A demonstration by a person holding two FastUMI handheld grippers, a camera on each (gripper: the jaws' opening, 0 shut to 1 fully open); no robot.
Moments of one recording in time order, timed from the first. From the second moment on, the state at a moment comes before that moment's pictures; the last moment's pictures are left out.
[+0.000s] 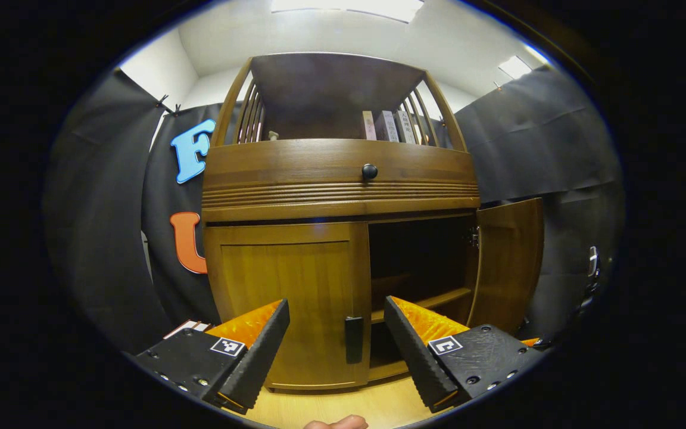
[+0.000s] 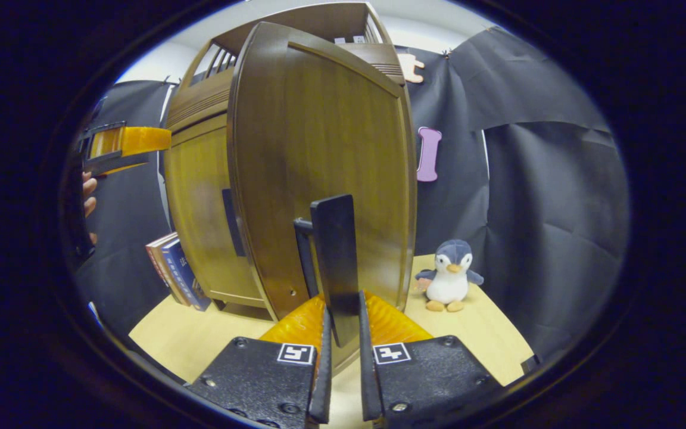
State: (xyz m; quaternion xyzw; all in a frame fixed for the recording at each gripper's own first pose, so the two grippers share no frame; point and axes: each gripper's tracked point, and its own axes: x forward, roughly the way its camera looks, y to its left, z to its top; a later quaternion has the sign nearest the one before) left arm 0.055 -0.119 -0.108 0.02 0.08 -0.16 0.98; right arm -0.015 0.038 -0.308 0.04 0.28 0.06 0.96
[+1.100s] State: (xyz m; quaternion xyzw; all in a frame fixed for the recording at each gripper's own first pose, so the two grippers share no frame) left arm 0.066 -0.166 -0.163 0.00 0.13 -0.16 0.98; right arm -0.044 -0.087 -0.280 0.02 0.29 -0.02 0.96
